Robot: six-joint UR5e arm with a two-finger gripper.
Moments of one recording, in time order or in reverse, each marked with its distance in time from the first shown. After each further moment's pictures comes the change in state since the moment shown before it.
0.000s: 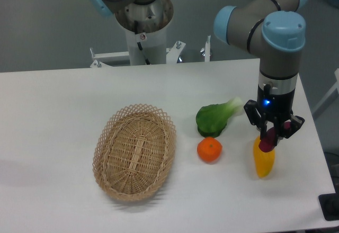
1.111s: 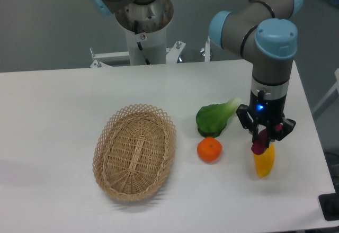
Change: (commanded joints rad) arm -0.058 -0.023 -0.032 0.015 0.028 -0.168
